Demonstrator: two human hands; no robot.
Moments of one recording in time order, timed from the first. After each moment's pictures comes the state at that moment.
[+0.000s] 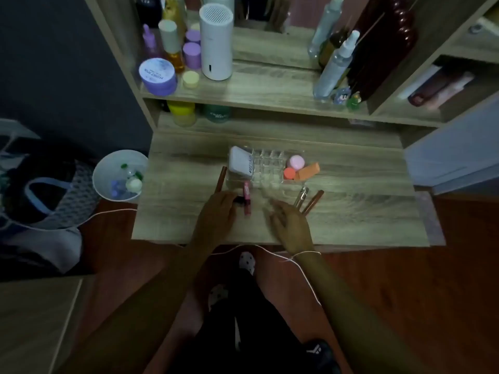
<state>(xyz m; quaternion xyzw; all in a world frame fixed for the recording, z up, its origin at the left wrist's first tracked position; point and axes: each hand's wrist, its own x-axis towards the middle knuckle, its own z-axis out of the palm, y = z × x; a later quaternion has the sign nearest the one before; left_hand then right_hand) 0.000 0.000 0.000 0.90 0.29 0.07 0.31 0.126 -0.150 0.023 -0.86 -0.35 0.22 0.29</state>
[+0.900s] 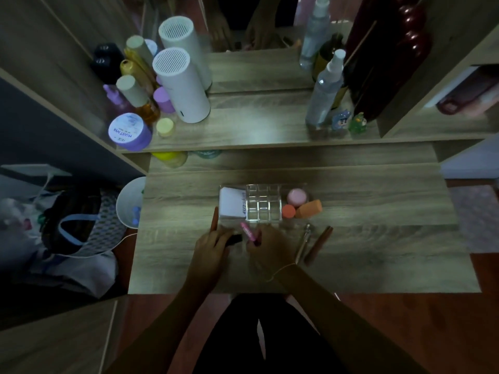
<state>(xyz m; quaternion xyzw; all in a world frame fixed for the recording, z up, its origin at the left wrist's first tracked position) 0.036 0.018 -0.005 0.92 0.30 0.00 0.24 0.175 -0.076 -0.007 -0.84 -0.29 0.36 0.30</state>
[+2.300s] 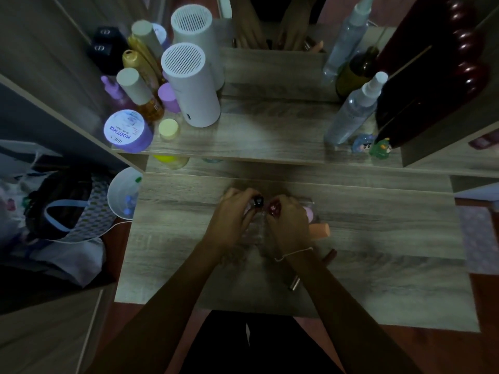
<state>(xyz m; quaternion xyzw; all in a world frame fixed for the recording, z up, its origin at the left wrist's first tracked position) 0.147 0.073 0.031 0.90 0.27 0.10 0.32 0.254 -0.019 0.023 -0.89 -0.31 0.29 0.20</state>
